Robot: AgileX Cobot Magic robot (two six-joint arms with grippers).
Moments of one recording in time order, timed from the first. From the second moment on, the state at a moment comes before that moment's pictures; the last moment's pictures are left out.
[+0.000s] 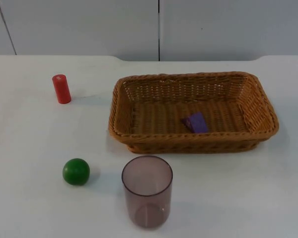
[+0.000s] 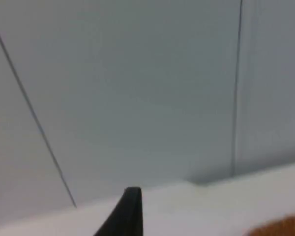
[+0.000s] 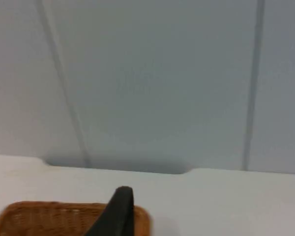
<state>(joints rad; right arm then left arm) 0.12 0.66 -0.82 0.04 0.45 -0.02 -0.26 0.90 -1.07 0.15 0.48 -0.05</state>
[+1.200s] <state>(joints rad) 0.04 0.05 -0.76 -0.40 0.69 0.01 -0.26 0.35 -0.79 0.49 0.48 -0.22</state>
